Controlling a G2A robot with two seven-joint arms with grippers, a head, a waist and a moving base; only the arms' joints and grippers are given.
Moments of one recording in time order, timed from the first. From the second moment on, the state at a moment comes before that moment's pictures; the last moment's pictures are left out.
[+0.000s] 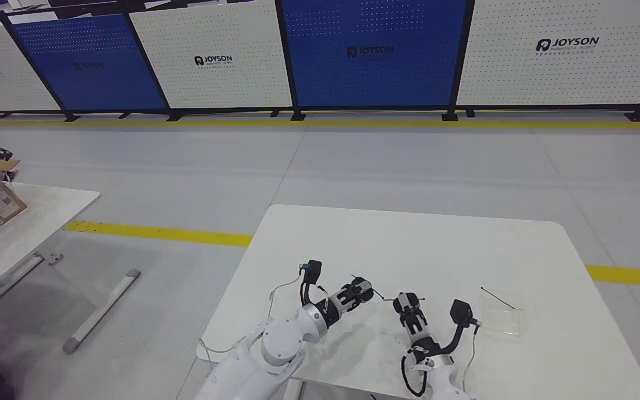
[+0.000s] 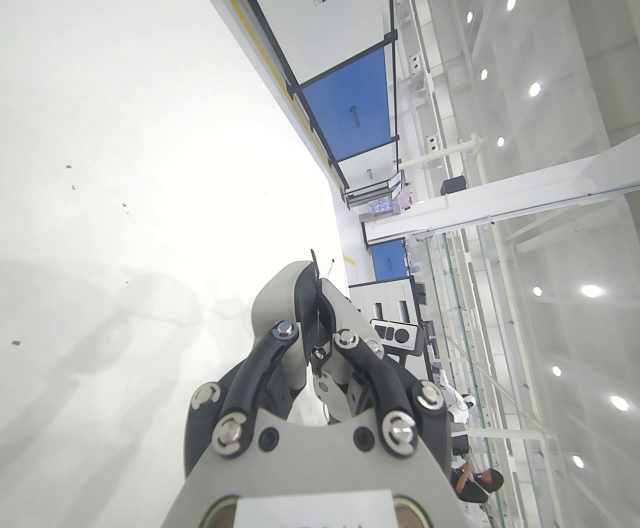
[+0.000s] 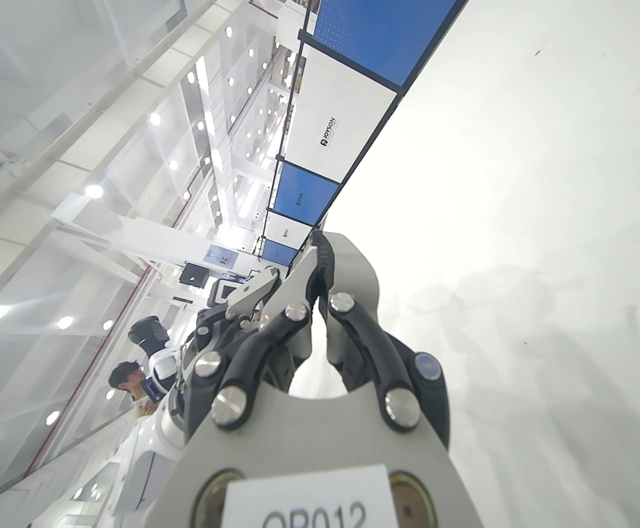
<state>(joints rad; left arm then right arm) 1.40 -1.20 -1.05 -1.53 -0.10 -0.05 -0.24 -1.54 -1.40 1.06 -1.50 -0.28 -0.11 -0.11</state>
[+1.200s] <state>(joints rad) 1.40 -1.20 -1.05 -1.53 -0.10 -0.05 -0.24 -1.56 -1.41 1.07 -1.52 -0.29 -0.11 -0.12</state>
